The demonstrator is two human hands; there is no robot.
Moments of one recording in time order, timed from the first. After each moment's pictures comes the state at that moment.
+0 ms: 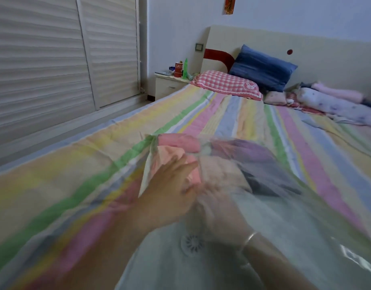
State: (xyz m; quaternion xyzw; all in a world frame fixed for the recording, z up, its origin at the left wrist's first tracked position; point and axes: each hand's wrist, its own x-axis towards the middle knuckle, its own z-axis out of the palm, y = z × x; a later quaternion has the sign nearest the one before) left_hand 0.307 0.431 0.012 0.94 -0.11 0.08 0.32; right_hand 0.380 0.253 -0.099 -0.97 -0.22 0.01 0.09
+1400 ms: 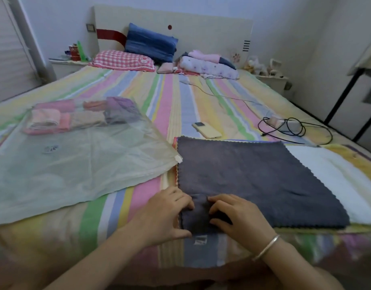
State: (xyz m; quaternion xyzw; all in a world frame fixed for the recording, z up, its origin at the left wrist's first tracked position) left_hand -0.016 0.075 -0.047 0.86 -0.47 0.08 0.16; right_hand -0.090 -0.152 -0.039 -0.97 -0.16 -0.14 0.10
